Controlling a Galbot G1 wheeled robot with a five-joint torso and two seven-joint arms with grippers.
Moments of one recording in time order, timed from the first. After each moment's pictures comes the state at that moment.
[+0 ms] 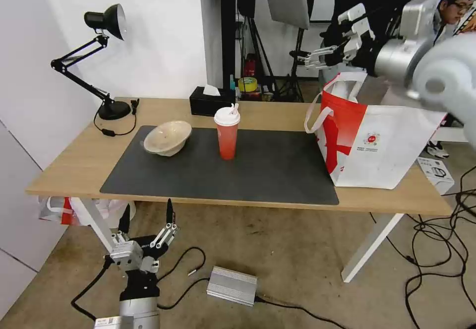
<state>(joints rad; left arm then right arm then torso) 1.80 -1.33 -0.35 -2.25 -0.12 -0.41 -0.35 0.05 0.49 -0.35 1.90 1.21 -0.36 0.10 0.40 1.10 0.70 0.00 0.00</state>
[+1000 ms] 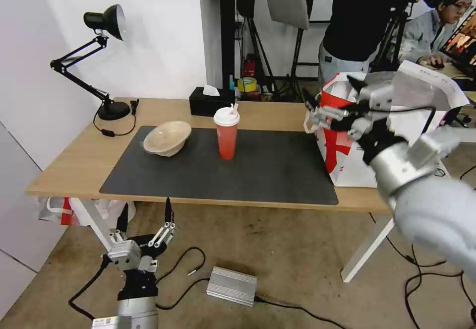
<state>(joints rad) 1.82 -1.32 -0.36 -2.27 -0.12 -0.41 -0.35 -0.80 0.42 0.05 2.40 0.92 -0.06 0.62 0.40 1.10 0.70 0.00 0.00</state>
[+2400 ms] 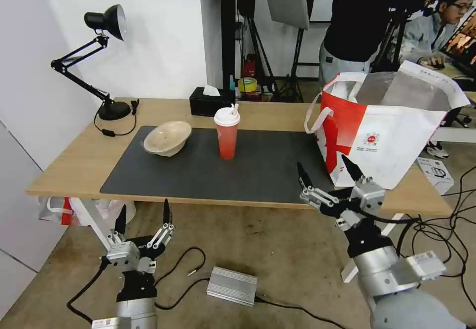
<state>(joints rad) 1.82 -1.34 -0.36 -2.26 -0.11 -0.41 -0.34 -1.58 0.68 0.21 2.50 0.38 0.14 0.62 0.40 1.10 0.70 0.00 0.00</state>
